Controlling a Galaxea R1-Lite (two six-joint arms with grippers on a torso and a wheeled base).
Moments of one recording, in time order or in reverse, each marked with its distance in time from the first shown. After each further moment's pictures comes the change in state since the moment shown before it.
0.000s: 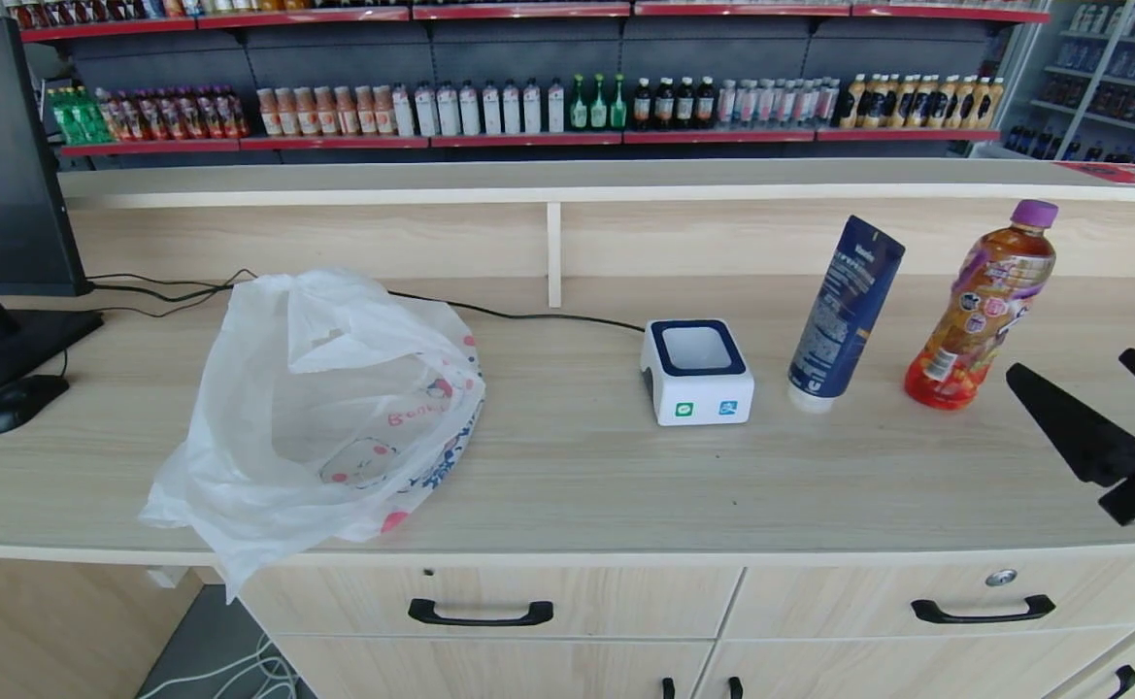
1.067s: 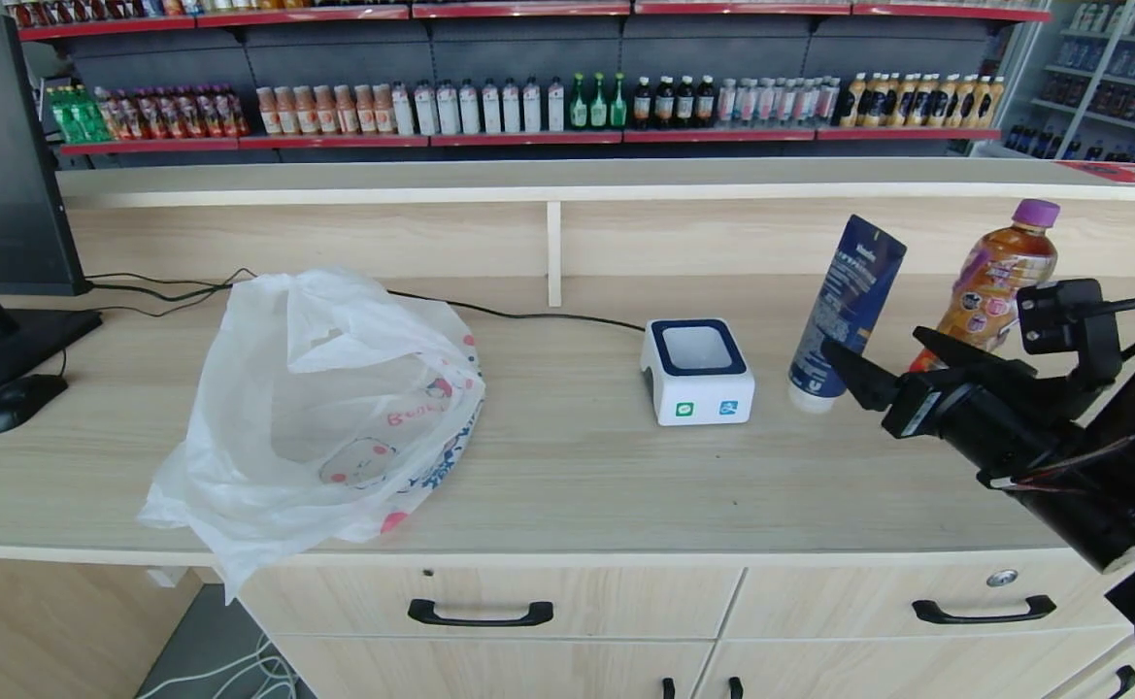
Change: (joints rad) left arm 0.000 0.000 0.000 0.000 0.000 0.000; right arm 0.065 0.465 -0.292 -0.078 -0.004 0.020
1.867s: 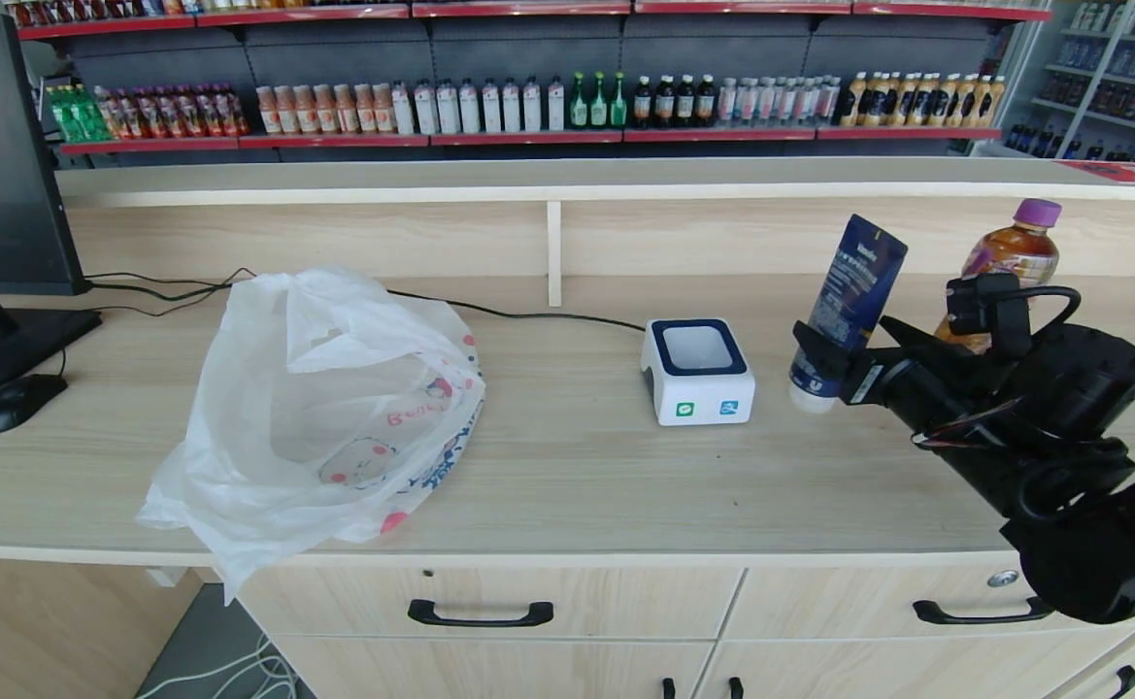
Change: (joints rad) left arm -0.001 0.000 0.000 0.000 0.000 0.000; right arm -0.045 0.213 -0.189 -0.044 -0.021 0.019
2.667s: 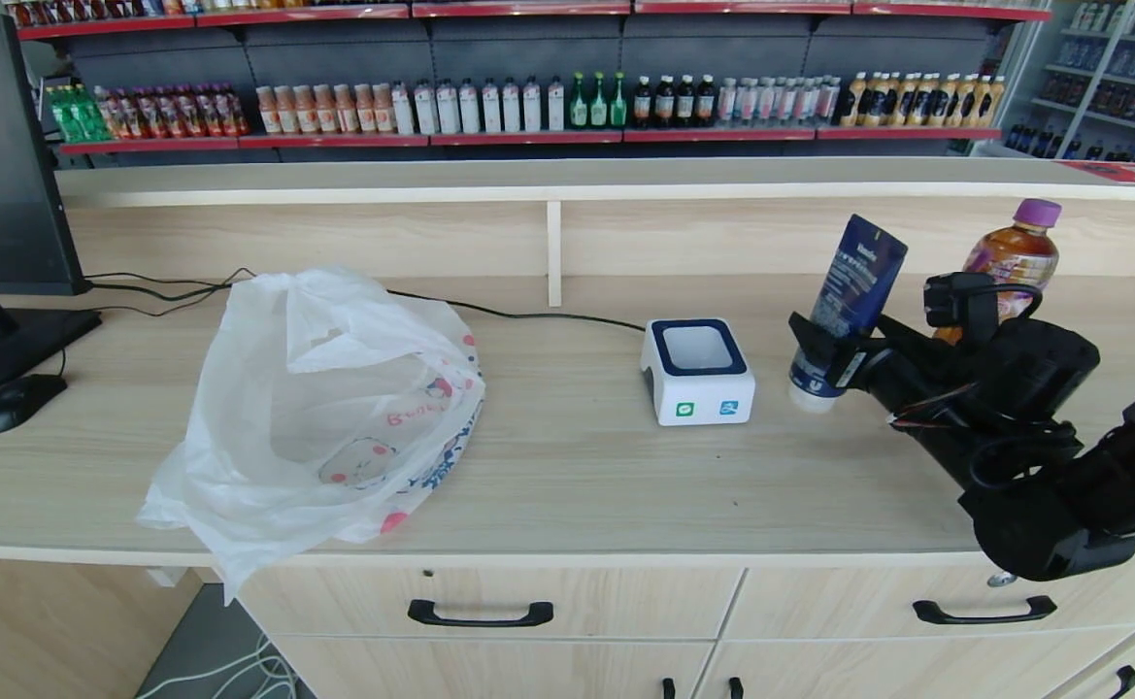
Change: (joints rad) left arm 0.000 0.000 0.000 0.000 0.000 0.000; right arm -0.038 0.120 -0.133 0.000 0.000 0.036
